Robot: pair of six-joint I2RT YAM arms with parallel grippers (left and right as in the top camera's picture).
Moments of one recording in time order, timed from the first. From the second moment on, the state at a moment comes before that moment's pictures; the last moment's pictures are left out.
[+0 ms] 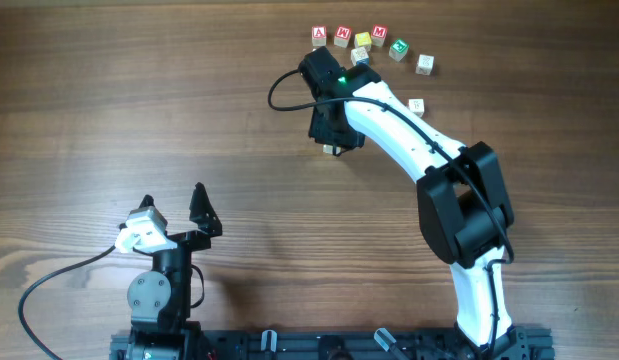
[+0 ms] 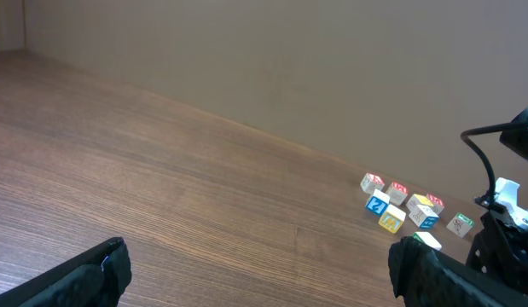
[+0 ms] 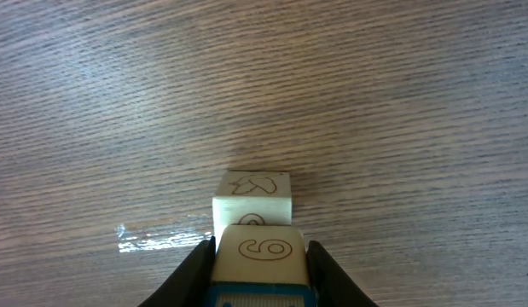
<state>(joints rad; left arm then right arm) -0.08 0.01 0.01 -0.06 -0.17 -0.35 0.56 2.20 1.79 -1.00 0.06 0.74</state>
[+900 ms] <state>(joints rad) -0.08 0.01 0.01 -0.06 -0.17 -0.35 0.54 2.20 1.79 -0.96 0.06 0.69</state>
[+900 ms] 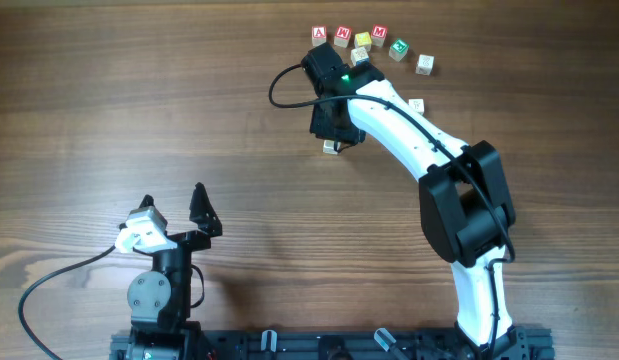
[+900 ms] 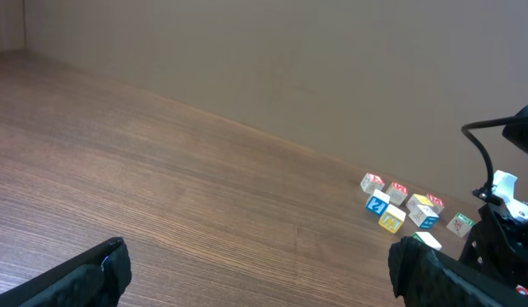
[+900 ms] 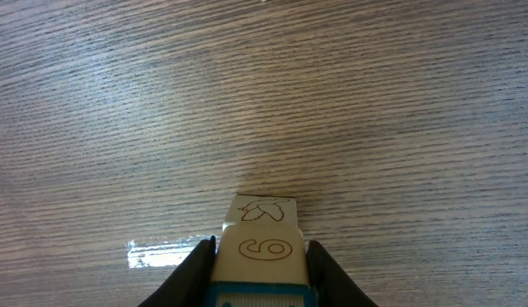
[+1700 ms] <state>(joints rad) -0.08 0.01 0.01 -0.06 -0.17 -0.35 0.54 2.20 1.79 -0.94 0.04 0.67</state>
